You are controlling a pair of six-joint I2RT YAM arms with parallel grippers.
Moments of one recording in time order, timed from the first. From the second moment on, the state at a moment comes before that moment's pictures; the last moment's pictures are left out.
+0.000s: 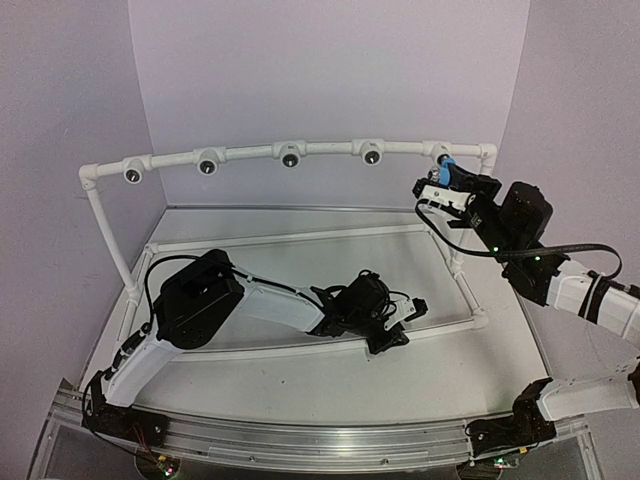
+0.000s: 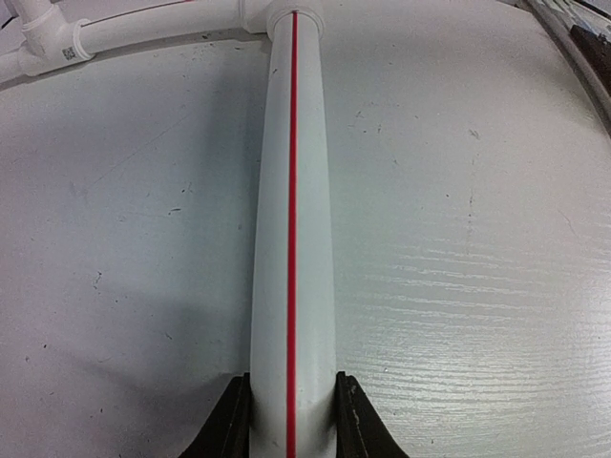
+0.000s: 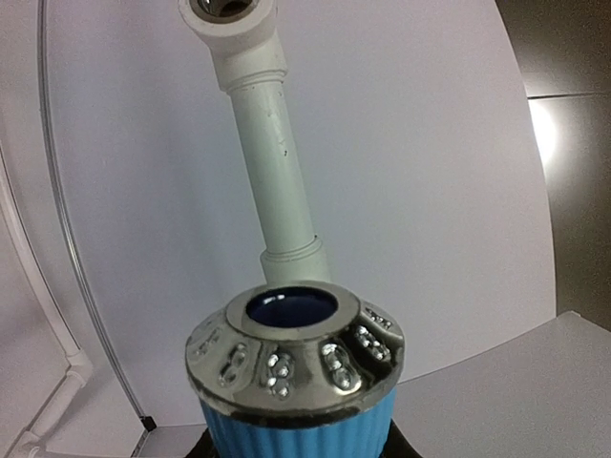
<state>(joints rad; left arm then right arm) -1.14 2.47 1.76 0.07 0.26 0.20 0.56 1.13 0.84 0.43 0.26 -1.40</state>
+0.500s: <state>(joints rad) -1.14 2.47 1.76 0.07 0.26 0.20 0.56 1.13 0.84 0.41 0.24 -1.39</state>
